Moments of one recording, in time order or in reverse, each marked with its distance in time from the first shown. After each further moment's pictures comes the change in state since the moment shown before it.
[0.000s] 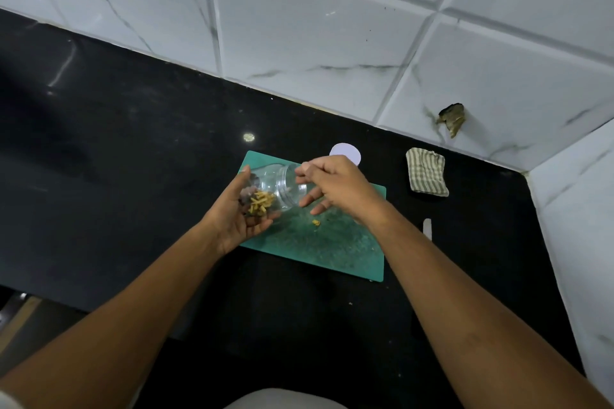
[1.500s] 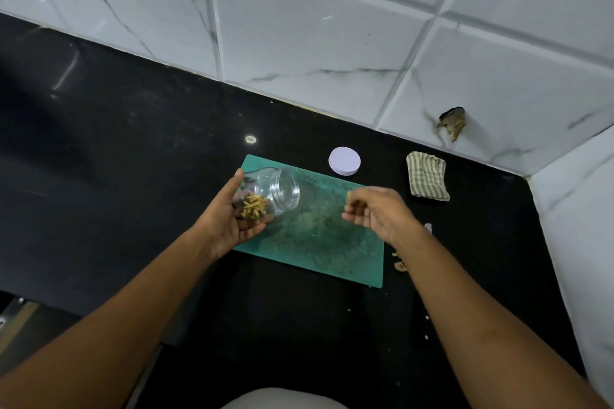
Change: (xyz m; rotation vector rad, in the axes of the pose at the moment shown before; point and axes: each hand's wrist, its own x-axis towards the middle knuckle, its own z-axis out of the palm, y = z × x) left_hand 0.003 0.003 -0.007 0.008 0.037 0.005; right_hand 0.002 0.062 -0.048 0.507 0.275 0.353
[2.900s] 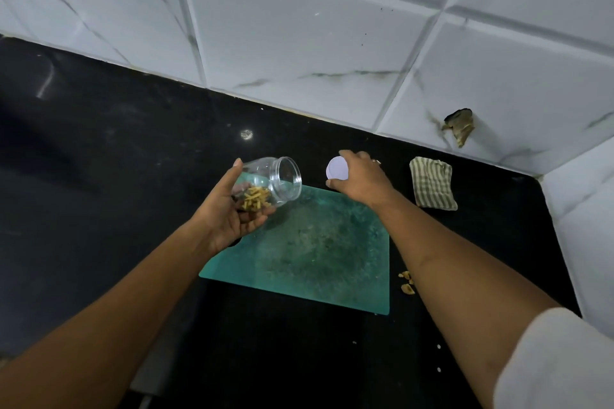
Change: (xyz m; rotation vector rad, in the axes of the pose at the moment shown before) left_hand 0.045 0.046 0.021 0.014 -0.014 -0.014; right_hand 0.120 -0.037 0.013 -1.309 0.127 -0.393
